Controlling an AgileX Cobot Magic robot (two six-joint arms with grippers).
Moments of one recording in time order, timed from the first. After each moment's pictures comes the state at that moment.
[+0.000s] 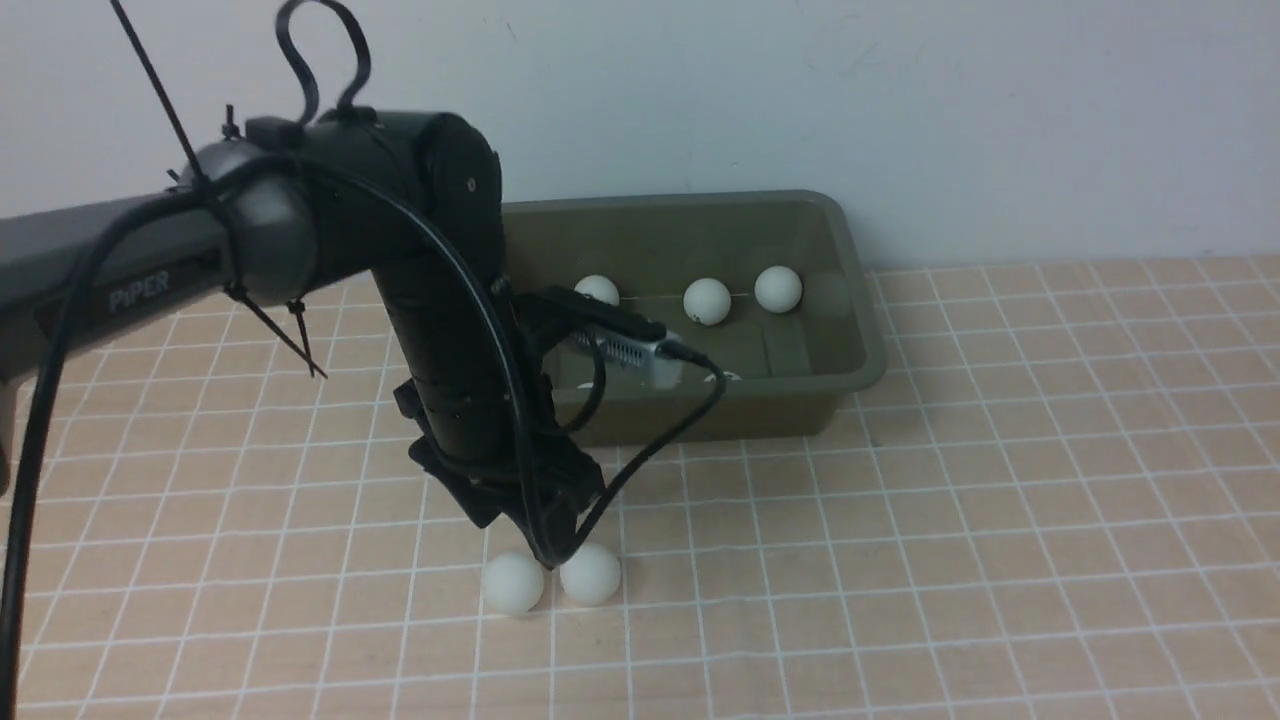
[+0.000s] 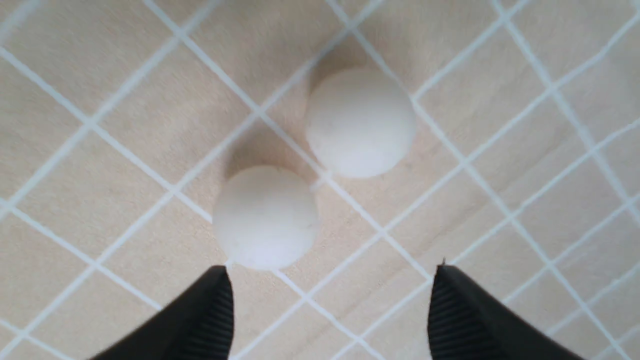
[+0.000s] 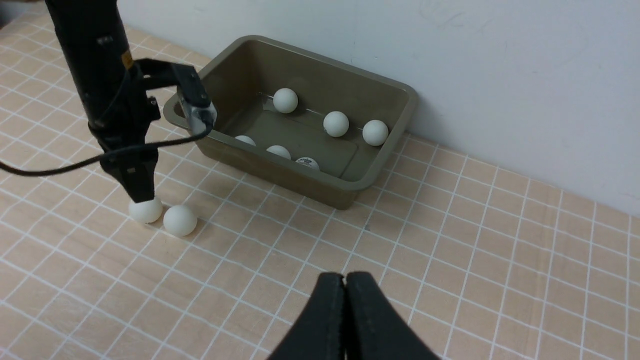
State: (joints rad) right arm 0.25 0.61 -1.24 0.17 1.29 -0.18; left arm -0.42 1.94 -1.47 -0.20 1.20 0.30
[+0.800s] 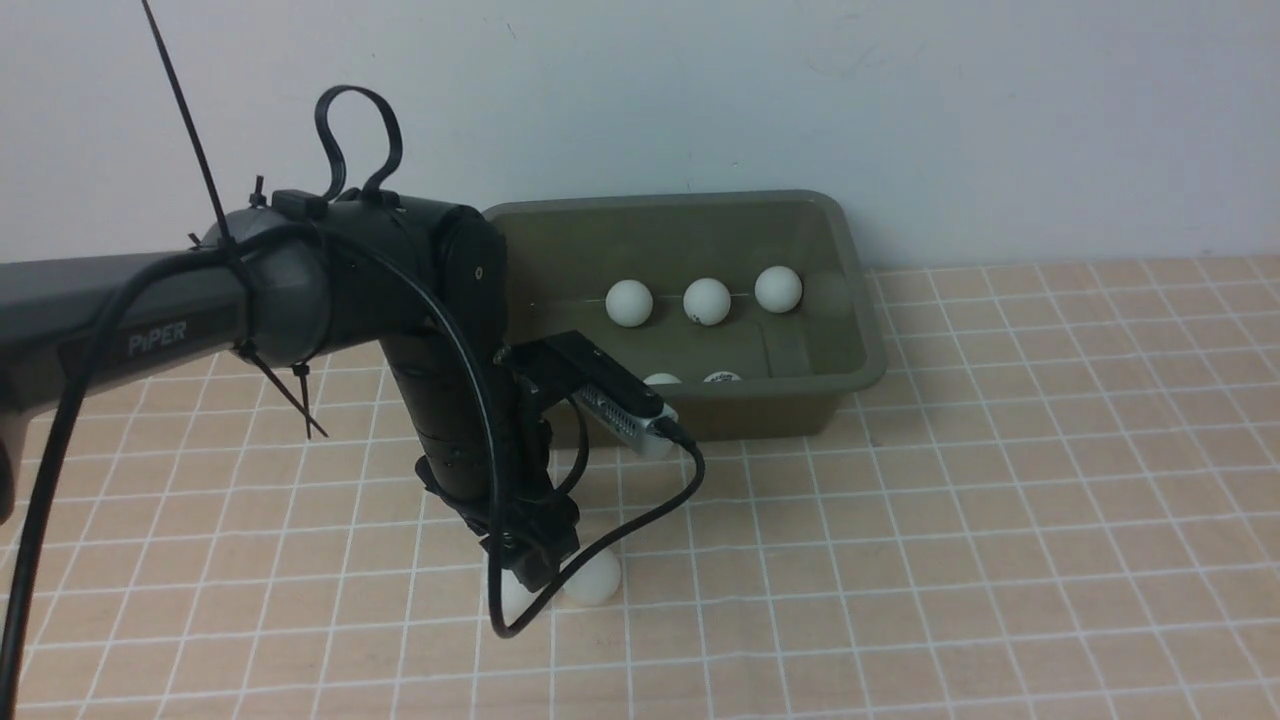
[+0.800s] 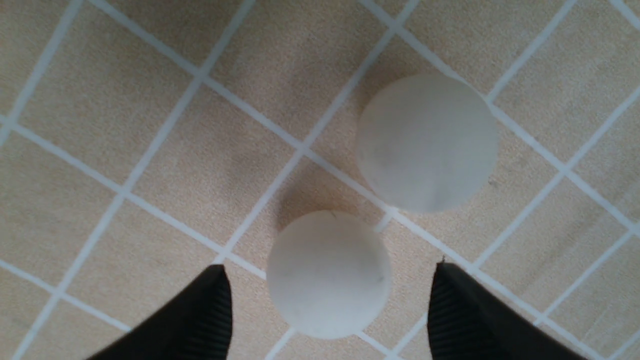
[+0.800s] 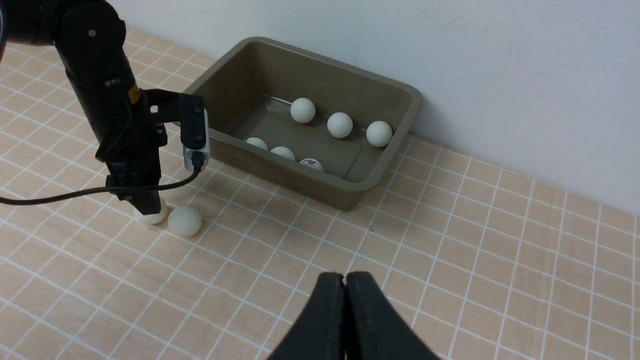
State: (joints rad) right arm 0.25 0.61 -1.24 0.18 1.29 -0.18; left arm -0.43 1.94 -1.35 -0.14 0.99 0.48
